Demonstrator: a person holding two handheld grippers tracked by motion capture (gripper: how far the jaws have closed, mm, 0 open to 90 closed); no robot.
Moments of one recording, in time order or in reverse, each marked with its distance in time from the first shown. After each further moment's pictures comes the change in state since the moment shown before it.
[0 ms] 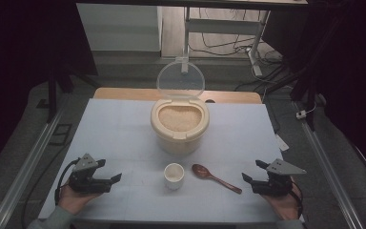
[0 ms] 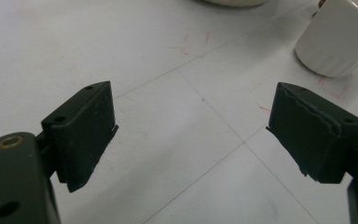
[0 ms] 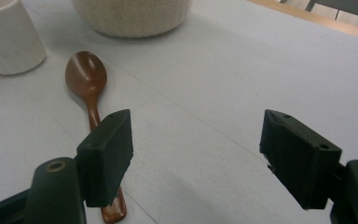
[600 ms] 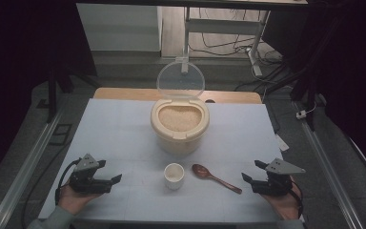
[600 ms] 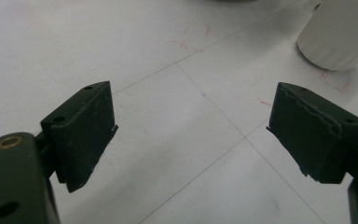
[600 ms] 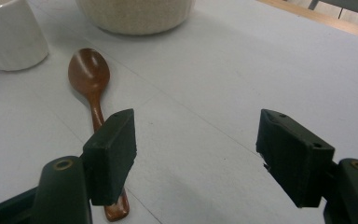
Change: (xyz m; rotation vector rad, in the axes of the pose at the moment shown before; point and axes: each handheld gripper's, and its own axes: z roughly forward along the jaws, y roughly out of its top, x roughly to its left) left arm -0.001 -0.001 0.002 0.025 -0.002 0.008; right arm 0.002 0.004 0.000 0.019 0.006 -0.016
